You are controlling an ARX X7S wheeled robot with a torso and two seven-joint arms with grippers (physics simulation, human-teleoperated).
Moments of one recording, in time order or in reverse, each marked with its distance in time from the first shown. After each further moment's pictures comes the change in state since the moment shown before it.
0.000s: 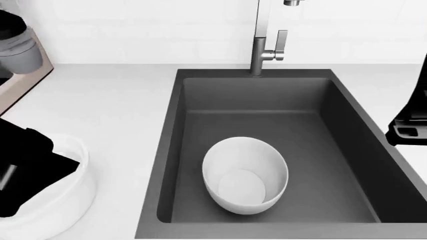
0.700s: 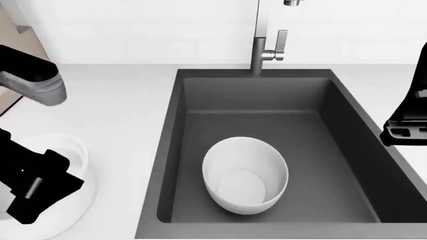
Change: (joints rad) left arm 0.142 -0.025 -0.011 -0.011 0.138 -0.020 0.092; right arm 0.001 -0.011 -0.022 0.006 -0.012 0.016 0.002
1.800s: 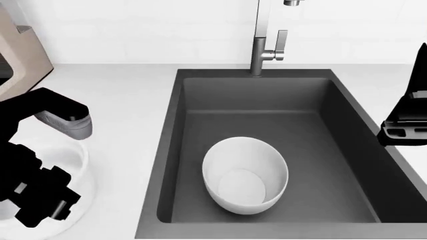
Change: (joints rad) left arm 0.134 0.003 -0.009 0.036 0.276 -0.003 0.264; right arm -0.003 0.001 -0.020 0.004 -0.017 0.006 -0.002
